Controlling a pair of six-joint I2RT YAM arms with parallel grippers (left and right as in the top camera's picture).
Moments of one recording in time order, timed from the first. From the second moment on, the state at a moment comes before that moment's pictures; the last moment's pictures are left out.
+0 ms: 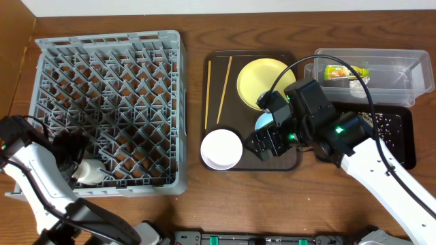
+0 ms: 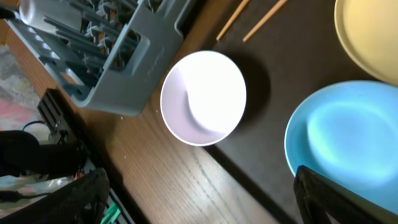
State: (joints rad) left arm 0.84 1.48 1.17 -1.07 0.11 -0.52; right arm 0.58 1.38 1.15 -0.75 -0.46 0.16
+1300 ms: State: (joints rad) left arm -0.01 0.95 1.24 -1.23 0.20 -0.17; right arm 0.64 2.13 1.45 -0.31 -0.25 0.44
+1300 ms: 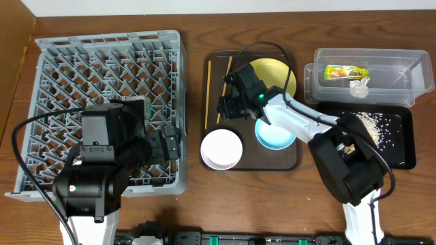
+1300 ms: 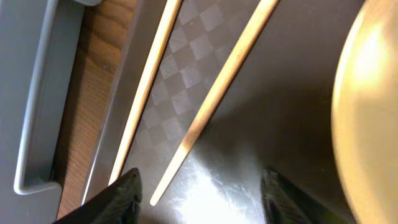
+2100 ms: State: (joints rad) left arm -0.01 0.96 1.24 -1.23 0.20 -0.17; right arm 0.47 1.23 1.45 -1.05 -0.03 0.12
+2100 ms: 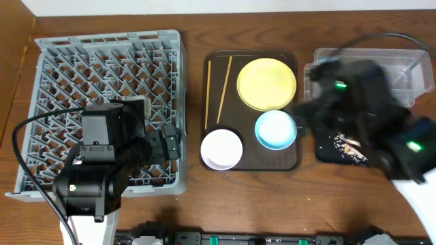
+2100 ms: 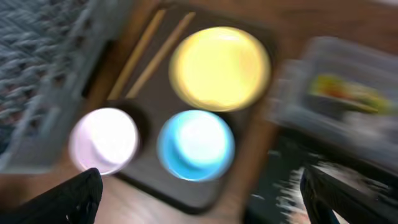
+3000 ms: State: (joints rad) left arm -0.01 0.96 1.24 -1.23 0.20 -0.17; right arm 0.13 0.20 0.29 -0.40 -0.03 -0.04
